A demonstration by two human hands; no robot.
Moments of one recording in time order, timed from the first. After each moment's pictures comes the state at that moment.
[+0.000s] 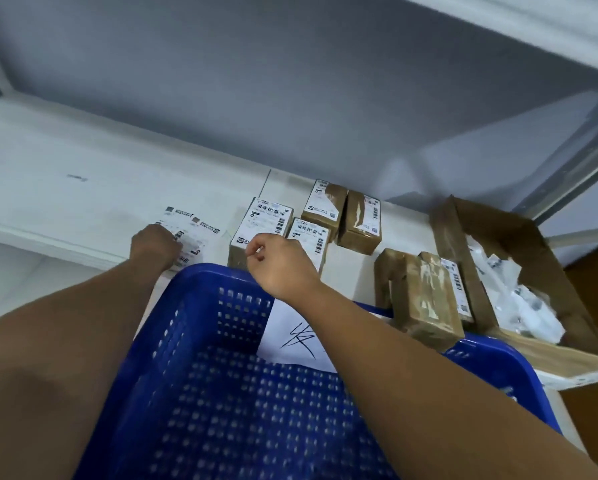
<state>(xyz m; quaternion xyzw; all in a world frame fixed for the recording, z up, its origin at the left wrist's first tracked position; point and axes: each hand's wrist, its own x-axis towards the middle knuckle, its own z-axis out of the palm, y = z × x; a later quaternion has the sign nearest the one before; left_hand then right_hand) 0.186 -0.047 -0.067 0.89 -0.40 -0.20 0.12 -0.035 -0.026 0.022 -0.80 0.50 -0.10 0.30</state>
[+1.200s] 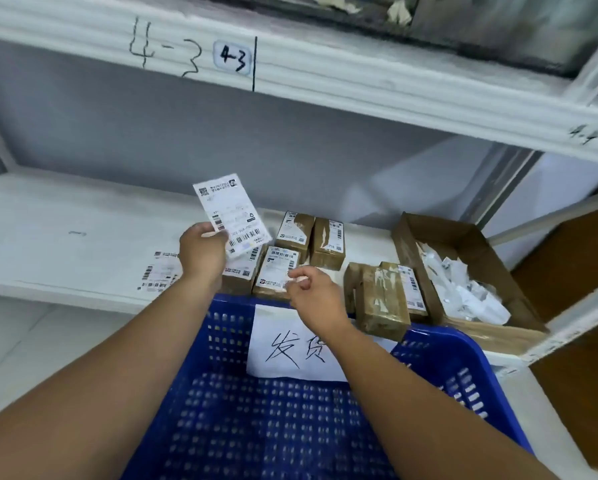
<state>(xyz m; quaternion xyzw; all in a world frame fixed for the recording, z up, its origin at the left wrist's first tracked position) 0.055 -0.008 0.053 0.65 -0.24 -0.35 0.64 -0.119 0.024 0.052 -0.65 0.61 -0.27 0.38</state>
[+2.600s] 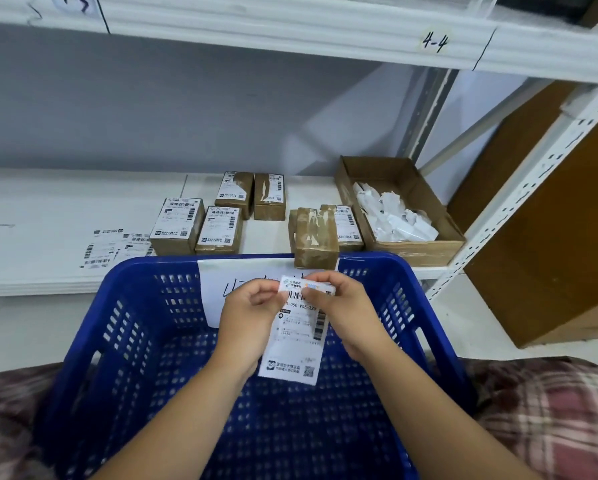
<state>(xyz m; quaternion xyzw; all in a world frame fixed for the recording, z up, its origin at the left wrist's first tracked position) -0.120 0.153 0.041 0.59 -0.40 -0.50 0.50 -0.259 0.138 0.049 -0.47 0.57 -0.42 0.53</state>
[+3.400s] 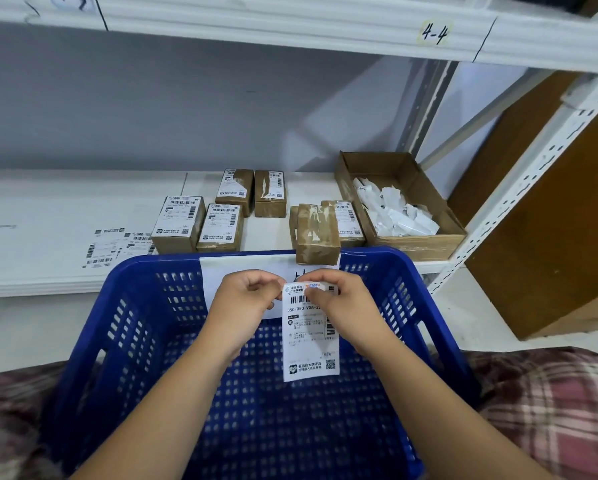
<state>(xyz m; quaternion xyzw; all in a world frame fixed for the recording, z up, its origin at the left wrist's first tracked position) -0.103 0.149 0.066 0.61 -0.49 -0.48 0.41 -0.258 0.142 0.054 -0.57 0.59 -0.35 0.45</state>
